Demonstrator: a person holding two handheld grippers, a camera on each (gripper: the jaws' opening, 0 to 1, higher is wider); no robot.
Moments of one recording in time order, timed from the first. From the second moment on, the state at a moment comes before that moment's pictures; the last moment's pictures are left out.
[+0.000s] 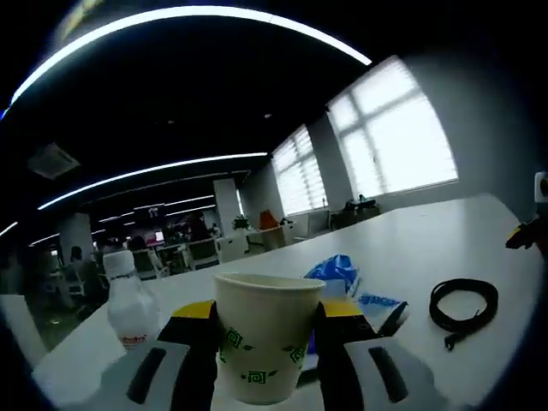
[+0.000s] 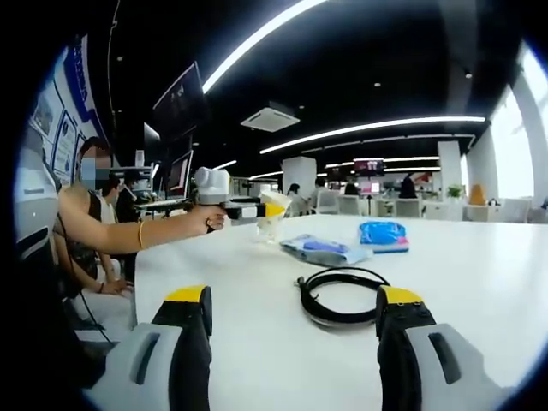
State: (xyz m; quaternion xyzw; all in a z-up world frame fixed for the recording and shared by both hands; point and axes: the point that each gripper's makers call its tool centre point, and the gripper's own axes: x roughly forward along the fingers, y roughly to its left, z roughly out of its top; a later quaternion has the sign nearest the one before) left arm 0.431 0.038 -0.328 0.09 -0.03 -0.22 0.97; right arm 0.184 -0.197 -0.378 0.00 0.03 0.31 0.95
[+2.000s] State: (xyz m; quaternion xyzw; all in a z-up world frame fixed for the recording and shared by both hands) left arm 0.501 0.071 -0.364 -0.03 -0.03 -0.08 1.00; right arm 0.182 -0.204 -0.378 0.01 0.03 0.30 0.95
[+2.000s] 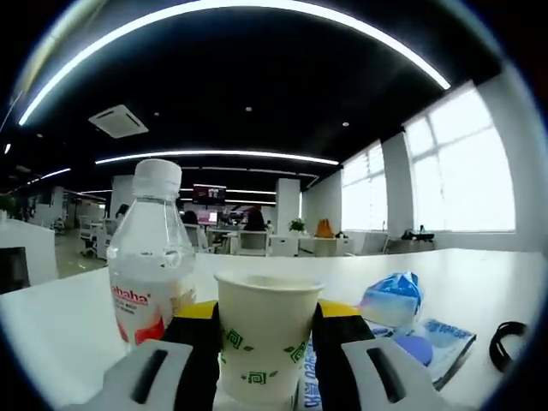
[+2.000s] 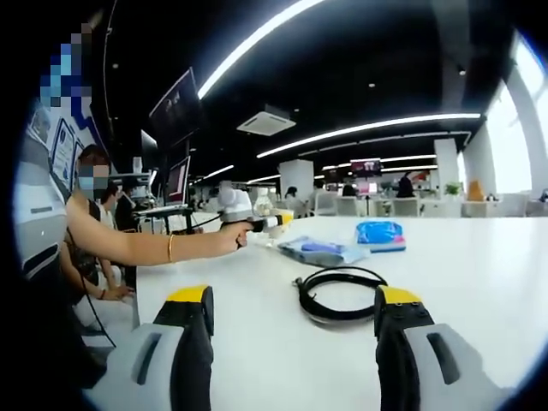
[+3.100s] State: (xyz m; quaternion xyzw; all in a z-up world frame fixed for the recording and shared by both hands) left arm 0.510 0.071 -0.378 0.01 -0.03 -0.06 1.00; right arm 0.181 -0.221 -0.385 0.02 0.03 0.29 0.96
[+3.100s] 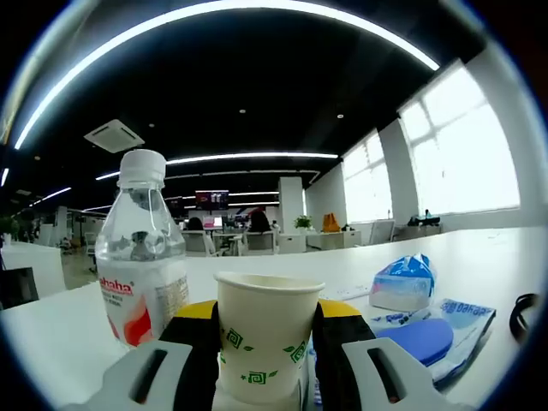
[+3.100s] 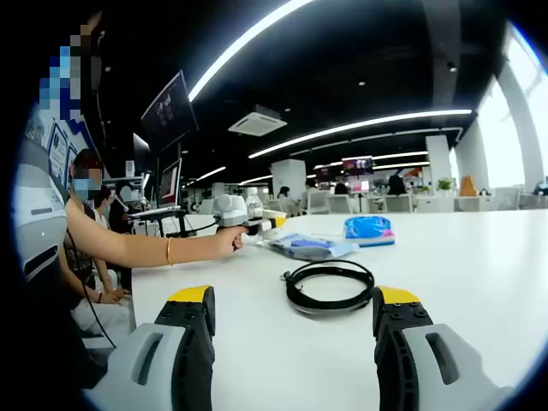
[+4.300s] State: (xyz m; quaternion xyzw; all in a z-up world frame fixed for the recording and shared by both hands) left arm 0.486 0.075 -0.398 -0.03 0.02 -0.04 1.00; right arm 0.176 -0.219 -0.380 0.03 0.02 0.30 0.95
